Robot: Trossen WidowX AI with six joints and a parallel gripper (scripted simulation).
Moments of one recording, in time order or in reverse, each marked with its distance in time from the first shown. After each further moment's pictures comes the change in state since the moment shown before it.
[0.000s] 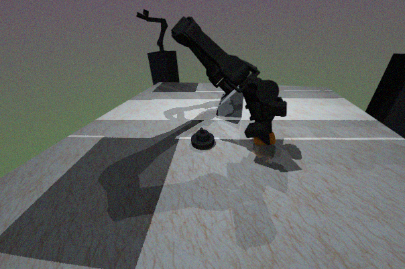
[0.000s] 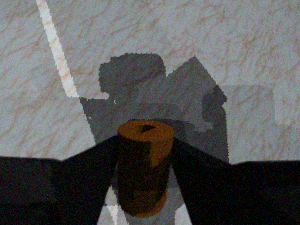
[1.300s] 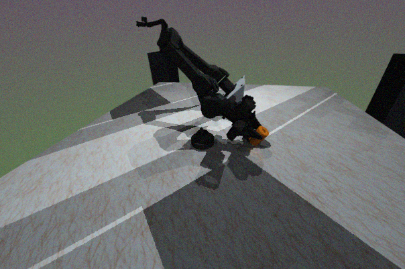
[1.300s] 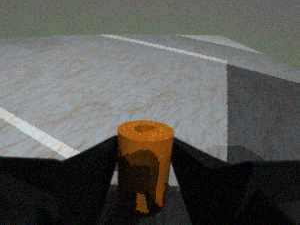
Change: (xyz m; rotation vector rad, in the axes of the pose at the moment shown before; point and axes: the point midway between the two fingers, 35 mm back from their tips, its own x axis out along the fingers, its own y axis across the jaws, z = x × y) arm -0.017 0.000 -0.037 -0.004 -0.613 0.011
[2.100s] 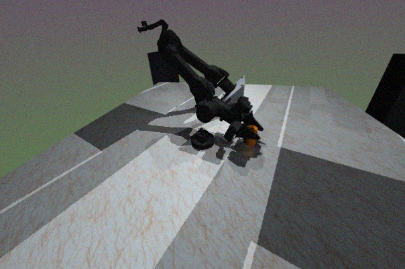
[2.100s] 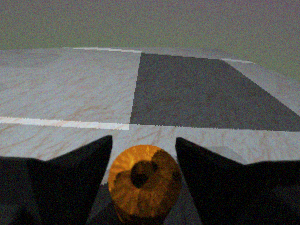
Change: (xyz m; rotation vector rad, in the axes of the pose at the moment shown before) arm -0.006 0.001 -0.006 -0.003 -0.089 0.001
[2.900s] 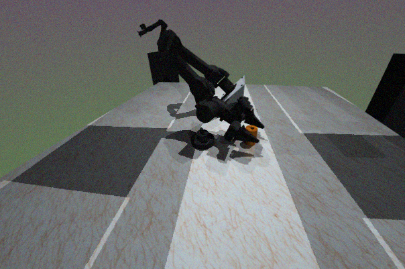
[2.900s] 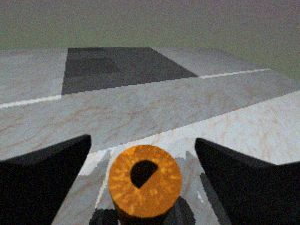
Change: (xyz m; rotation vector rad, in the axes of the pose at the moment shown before) arm 0.000 0.000 0.000 0.000 0.000 0.000
